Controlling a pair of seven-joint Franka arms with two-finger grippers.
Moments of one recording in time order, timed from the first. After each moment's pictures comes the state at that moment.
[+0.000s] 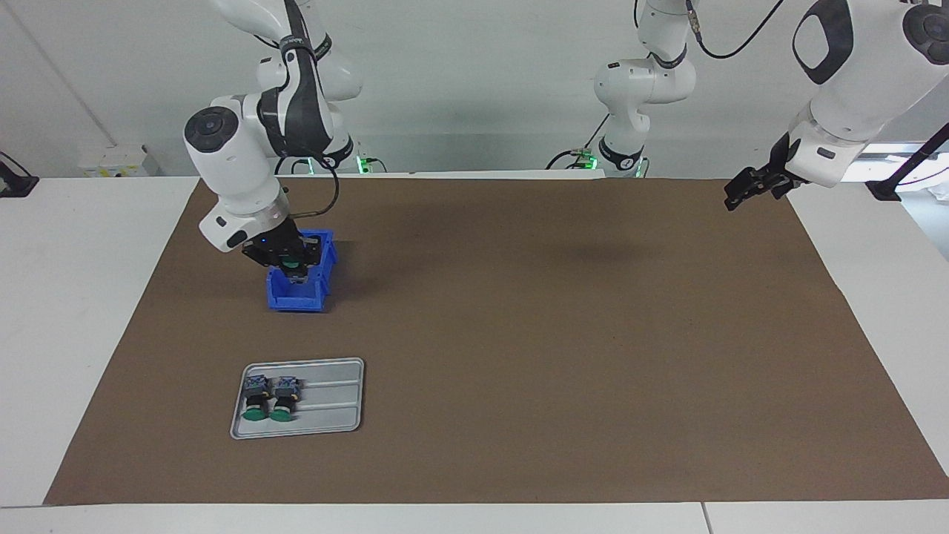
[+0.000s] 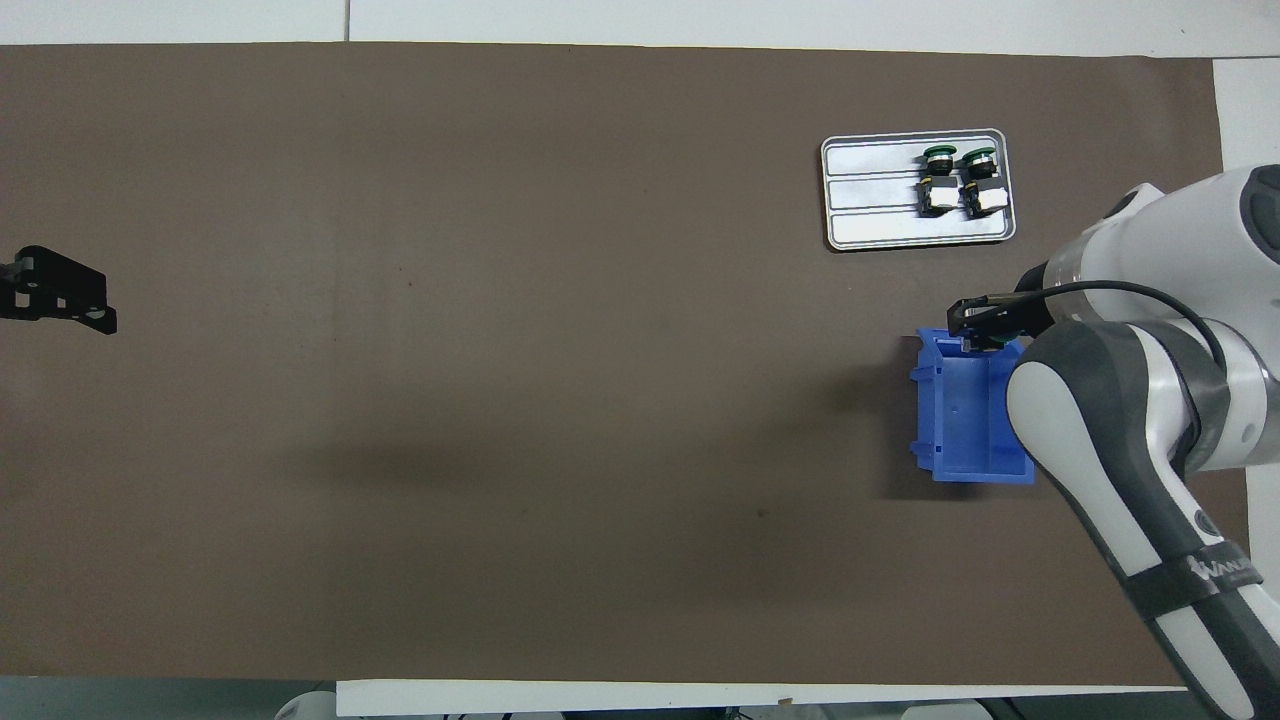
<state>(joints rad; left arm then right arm) -0.04 -0.03 -0.01 -1.66 0.02 1.44 -0.18 -0.02 -0.04 0.07 -2.15 0.03 2.06 0.04</state>
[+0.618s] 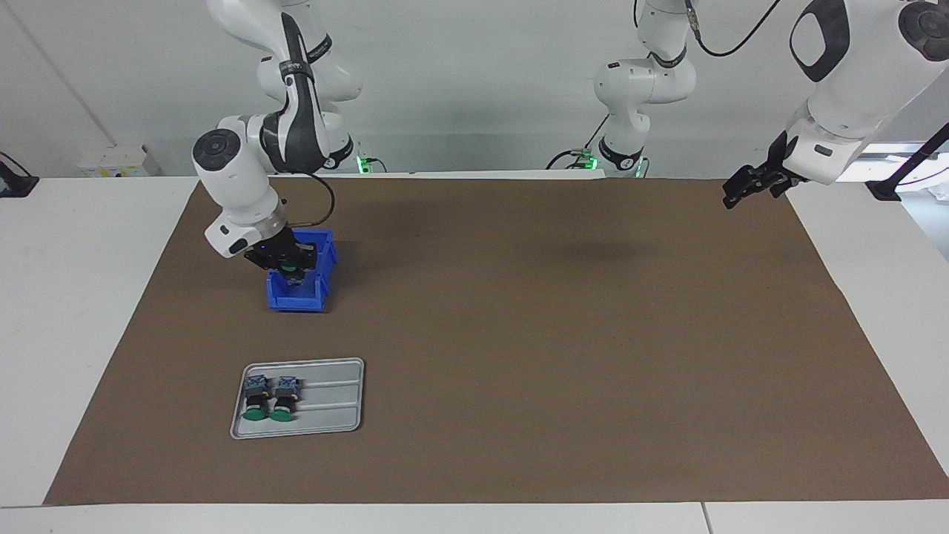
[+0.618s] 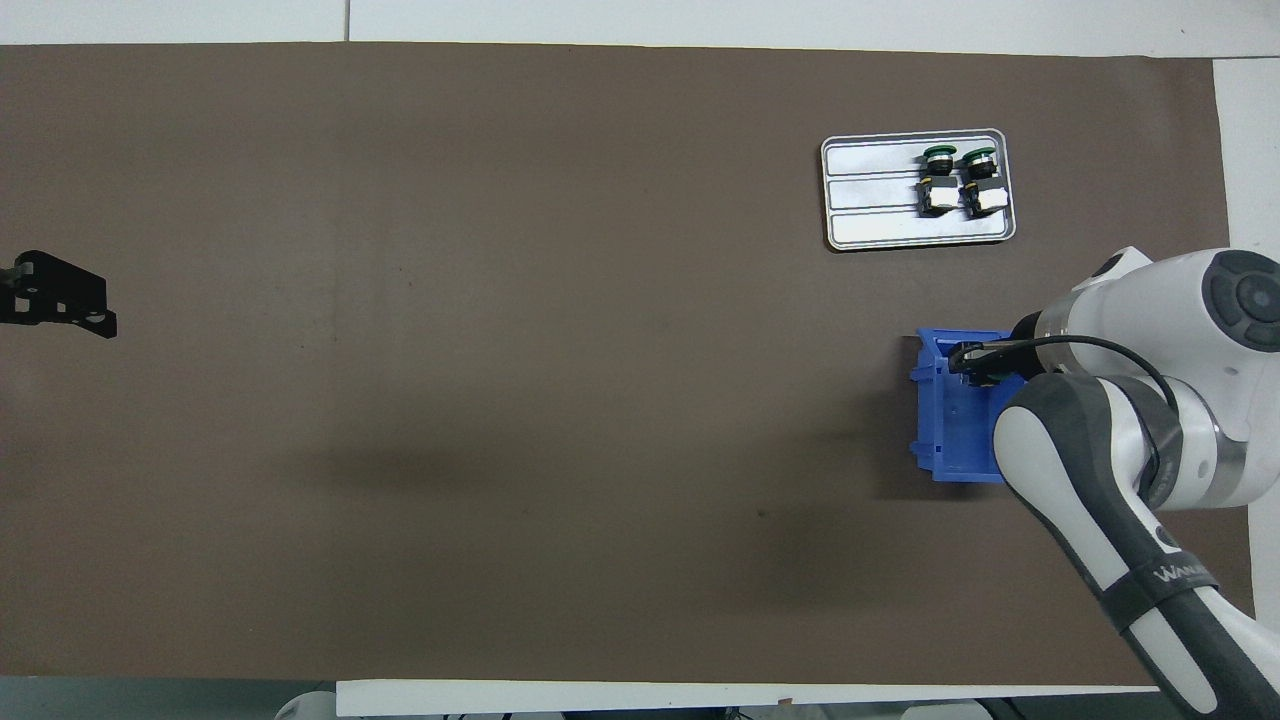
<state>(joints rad) -0.05 -0.04 -0.01 -1.66 0.02 1.44 -0.18 -0.05 -0.05 0.07 -2.32 0.03 2.23 0.02</state>
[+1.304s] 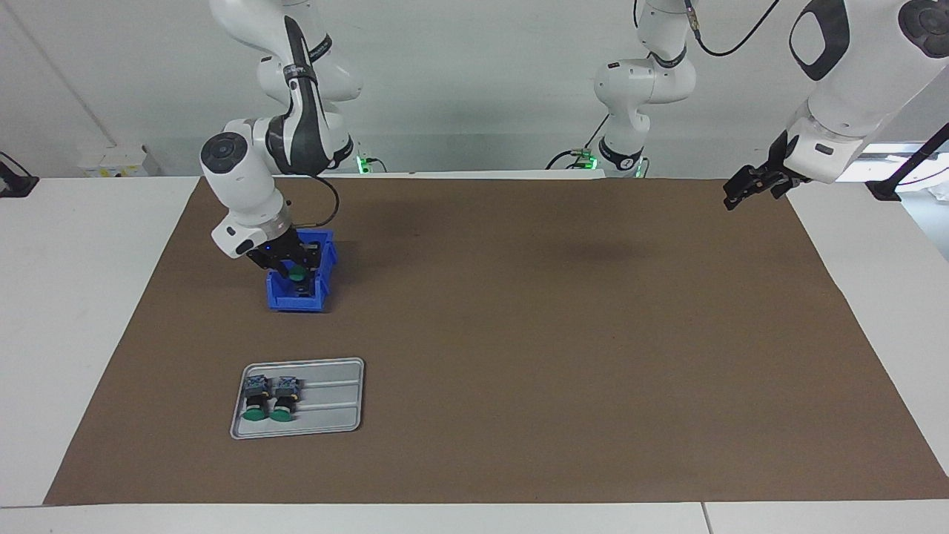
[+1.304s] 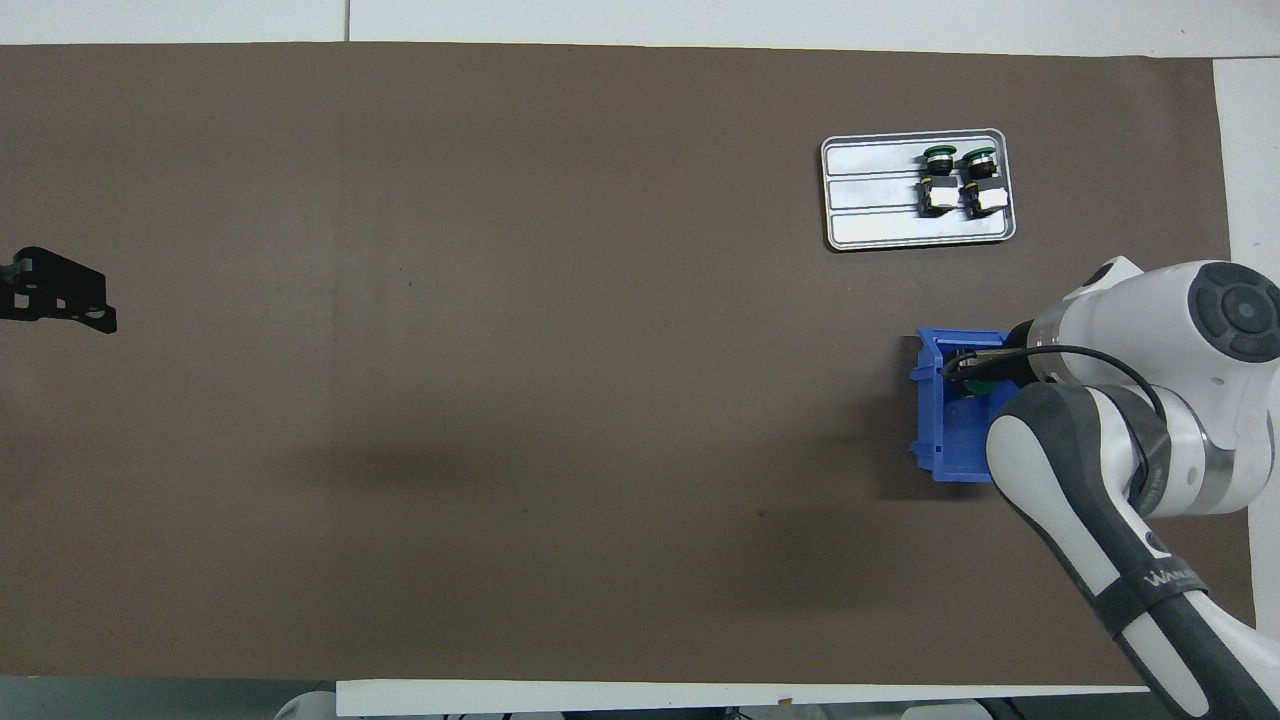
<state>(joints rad) -0.05 -0.04 -0.01 -1.66 0.02 1.45 -0.18 -0.05 -0.06 0.07 -2.33 0.03 2.24 0.02</state>
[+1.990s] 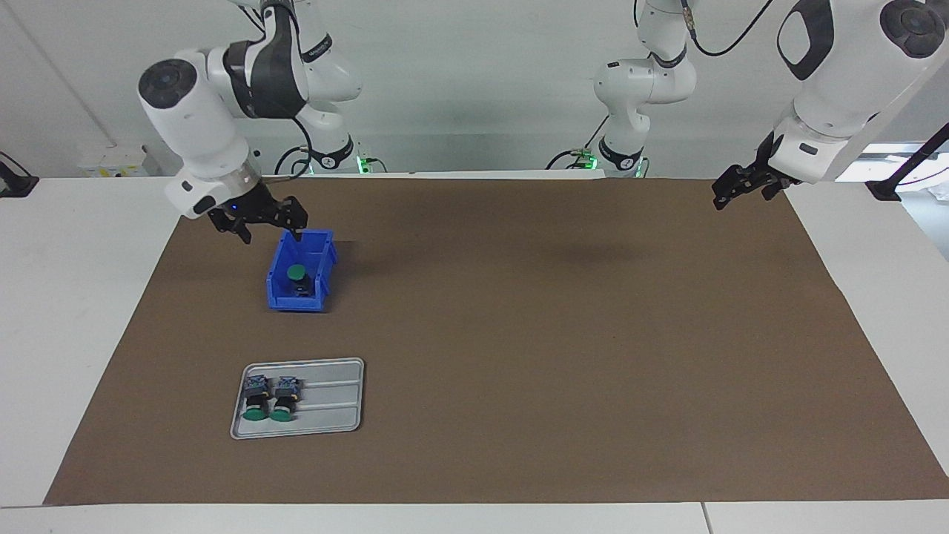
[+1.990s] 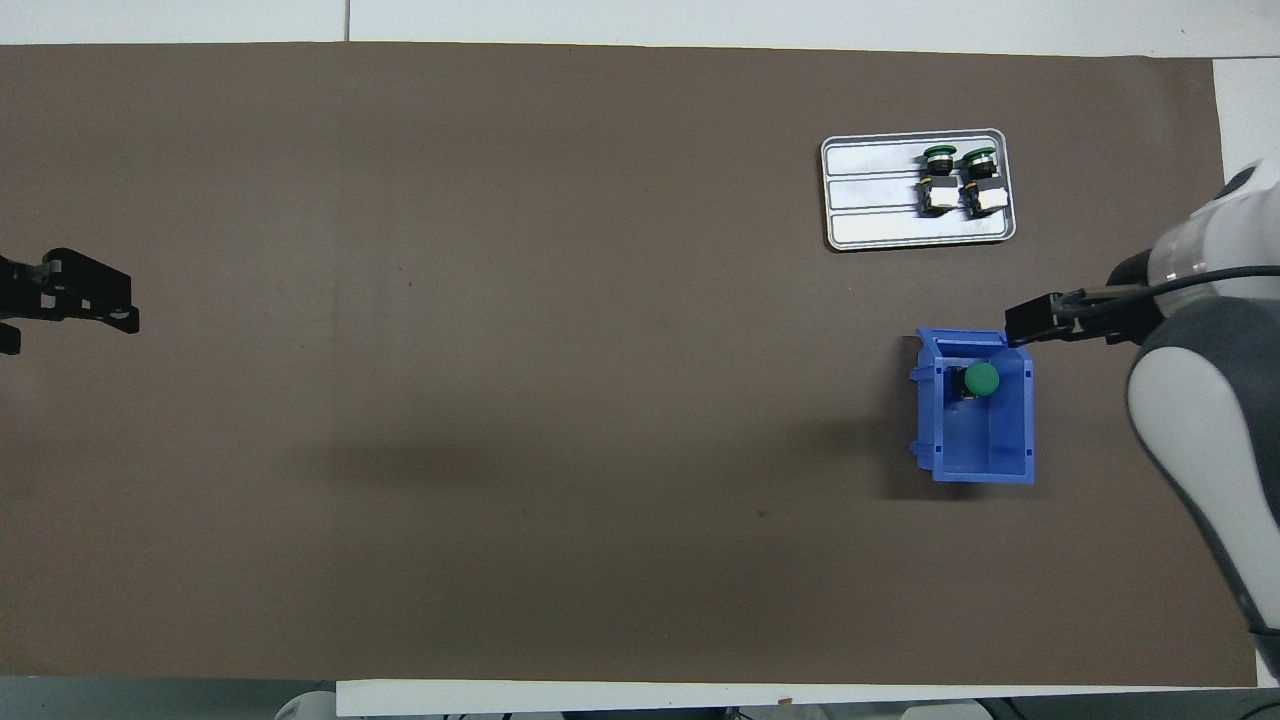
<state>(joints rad) -0.08 -0.04 -0.02 -1.66 0.02 1.46 -0.18 -0.06 -0.10 0.07 -1.85 0.03 1.67 0.00</state>
